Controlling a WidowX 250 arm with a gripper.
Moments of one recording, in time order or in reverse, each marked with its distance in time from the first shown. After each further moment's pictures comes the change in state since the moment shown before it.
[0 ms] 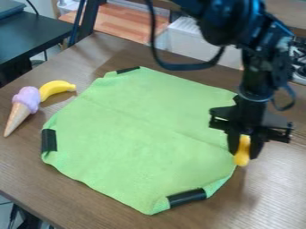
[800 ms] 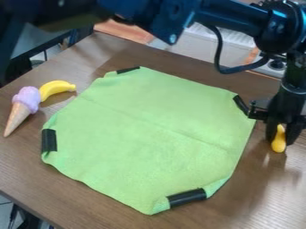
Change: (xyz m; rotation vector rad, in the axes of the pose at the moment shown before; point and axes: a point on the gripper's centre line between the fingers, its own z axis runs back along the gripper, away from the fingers) arm 0.056 -0.044 -0.029 0.007 -0.049 0.053
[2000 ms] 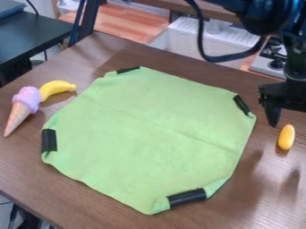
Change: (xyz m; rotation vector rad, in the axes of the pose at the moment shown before) arm 0.002 -0.009 0.036 -0.154 -0.114 -0.204
